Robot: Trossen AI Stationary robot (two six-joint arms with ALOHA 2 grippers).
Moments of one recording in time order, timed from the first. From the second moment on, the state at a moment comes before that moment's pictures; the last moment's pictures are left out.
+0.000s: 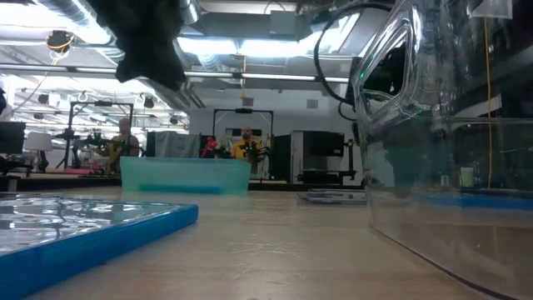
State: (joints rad) left arm 0.04 1.05 0.82 -0.58 -0.19 -0.70; right arm -0.21 1.60 0.77 -0.52 -0.06 0.20
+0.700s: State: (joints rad) left arm 0.03 1.33 0.73 -0.45 -0.11 -0.97; right arm -0.19 1.76 0.87 -0.30 -0.17 0.15
